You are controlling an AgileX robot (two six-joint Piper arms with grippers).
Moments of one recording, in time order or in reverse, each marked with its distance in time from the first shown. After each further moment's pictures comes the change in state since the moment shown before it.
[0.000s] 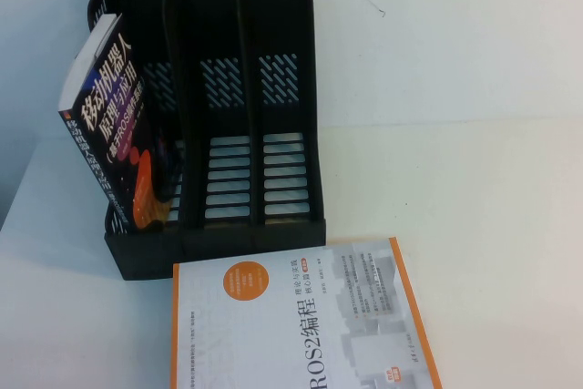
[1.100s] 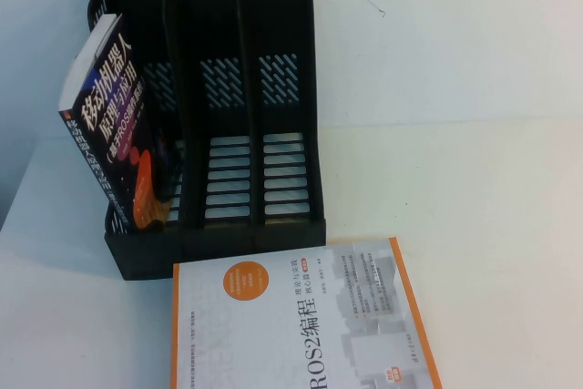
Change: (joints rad) right arm 0.000 0.000 0.001 -0.022 -1.085 0.002; left arm 0.000 0.000 0.001 0.006 -1.062 0.010
